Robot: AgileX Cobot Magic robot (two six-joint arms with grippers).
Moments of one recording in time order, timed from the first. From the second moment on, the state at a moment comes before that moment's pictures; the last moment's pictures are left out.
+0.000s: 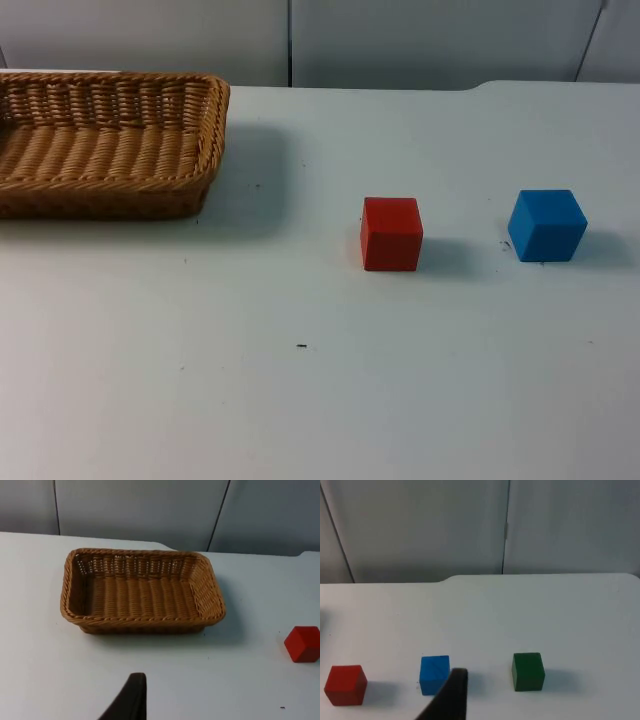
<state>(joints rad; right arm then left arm) -0.07 0.44 -0.83 0.01 0.87 -0.06 0.03 0.32 -0.72 -0.23 0.94 0.04</state>
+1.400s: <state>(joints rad) -0.07 0.98 -0.90 0.13 0.55 -0.18 0.03 1.43 -0.79 -0.73 0.16 0.03</state>
